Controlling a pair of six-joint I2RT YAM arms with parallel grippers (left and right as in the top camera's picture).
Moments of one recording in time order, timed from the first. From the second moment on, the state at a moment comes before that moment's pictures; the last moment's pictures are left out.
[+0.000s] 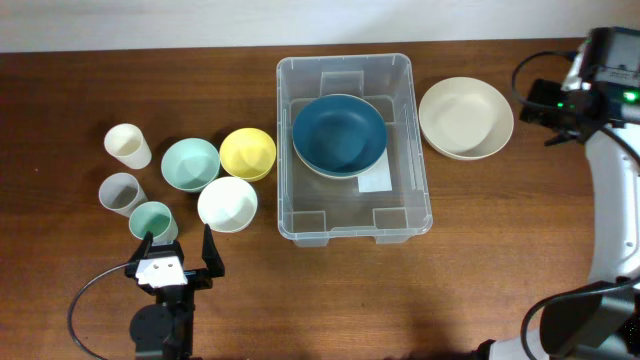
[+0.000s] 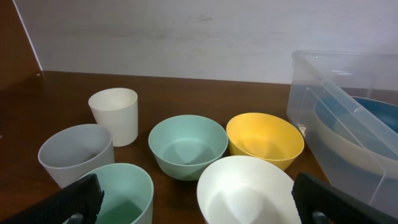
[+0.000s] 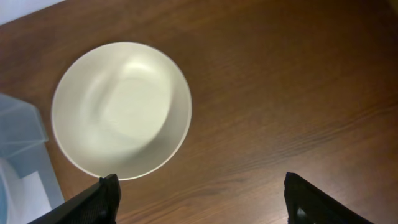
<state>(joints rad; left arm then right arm) 0.03 0.04 0.02 -0.08 -0.06 -0.04 -0.27 1.68 1.69 -0.98 0.08 0.14</state>
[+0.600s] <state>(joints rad) 0.03 0.04 0.02 -0.08 -0.06 -0.04 -0.28 1.68 1.69 -1.02 0.04 0.14</state>
